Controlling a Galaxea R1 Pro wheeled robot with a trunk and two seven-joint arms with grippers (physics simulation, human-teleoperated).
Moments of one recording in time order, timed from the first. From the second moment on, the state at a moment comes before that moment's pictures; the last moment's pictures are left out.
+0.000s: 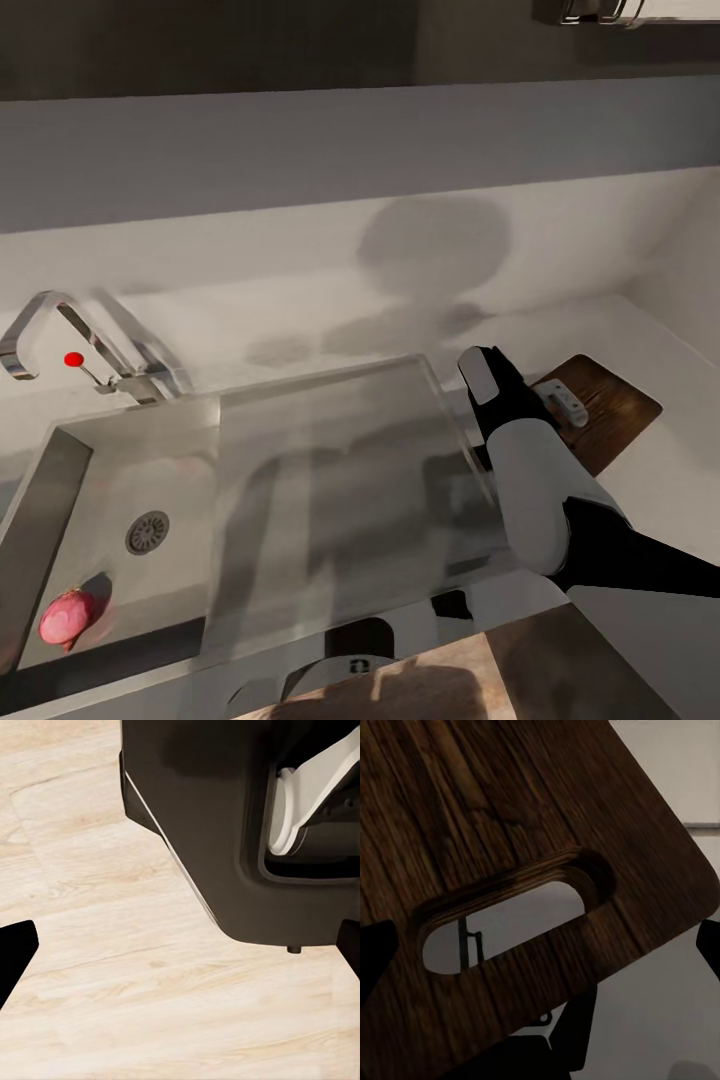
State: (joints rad) left arm 0.42 -0.02 0.00 -0.39 0.00 -0.55 -0.01; right arm -1.28 0.17 -0.30 -0.59 -0.39 0.07 -1.48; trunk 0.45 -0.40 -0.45
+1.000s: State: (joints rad) left arm 0.42 -0.02 0.00 -0.38 0.00 -0.55 -0.01; right arm -1.28 0.17 -0.30 -0.59 -0.39 0.07 -1.48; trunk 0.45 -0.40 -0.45
